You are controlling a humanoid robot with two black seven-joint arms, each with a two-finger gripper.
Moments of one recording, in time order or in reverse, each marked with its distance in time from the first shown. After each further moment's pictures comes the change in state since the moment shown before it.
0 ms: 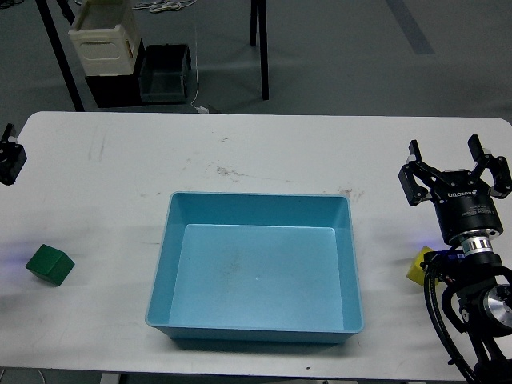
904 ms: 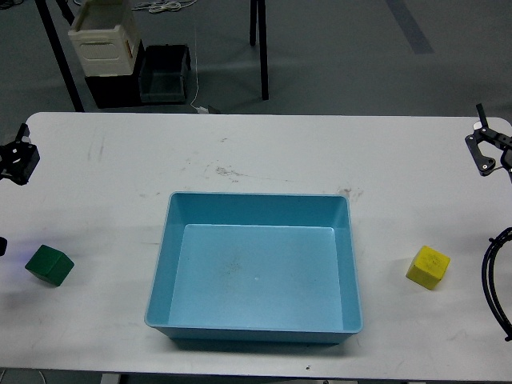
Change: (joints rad) left arm 0.001 -0.042 -0.005 -0.002 0.026 0.000 0.000; right arm 0.063 -0.311 0.142 -0.007 -0.341 0.042 0.023
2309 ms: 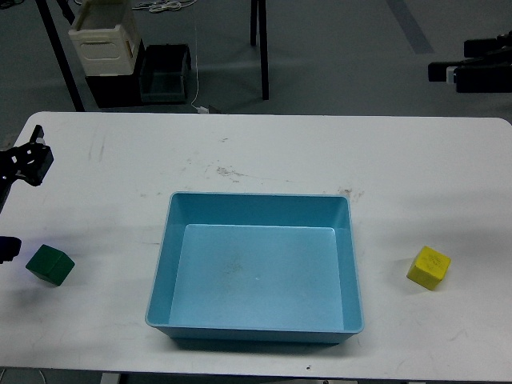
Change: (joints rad) left arm 0.001 -0.032 0.000 0.004 0.000 0.000 0.000; right arm 1.113 -0.887 -1.163 -0.061 -1.495 0.185 0.388
